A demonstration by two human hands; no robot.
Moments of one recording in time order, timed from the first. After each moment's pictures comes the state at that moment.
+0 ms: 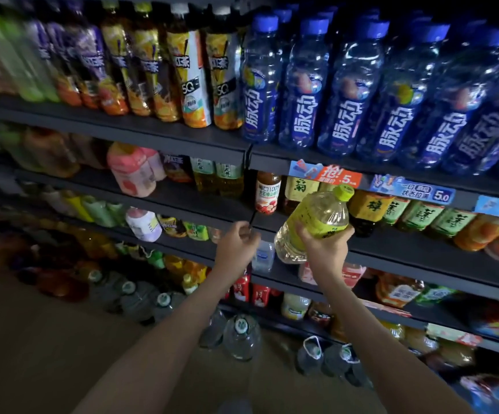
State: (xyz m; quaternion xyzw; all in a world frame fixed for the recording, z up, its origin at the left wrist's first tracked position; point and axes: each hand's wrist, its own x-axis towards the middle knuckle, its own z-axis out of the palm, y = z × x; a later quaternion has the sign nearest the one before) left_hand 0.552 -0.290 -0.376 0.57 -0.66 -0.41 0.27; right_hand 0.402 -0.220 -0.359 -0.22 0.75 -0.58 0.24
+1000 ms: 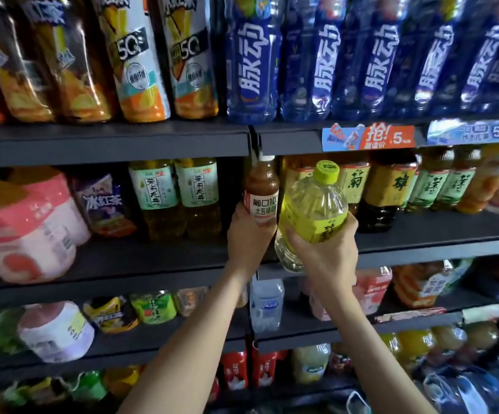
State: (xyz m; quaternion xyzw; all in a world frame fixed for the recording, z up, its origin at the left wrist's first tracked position) left_hand 0.477 -0.464 -0.489 0.38 -0.76 -0.35 0.39; right_hand 0.451 -0.321 -0.451 -0.19 0.78 -0.60 -0.04
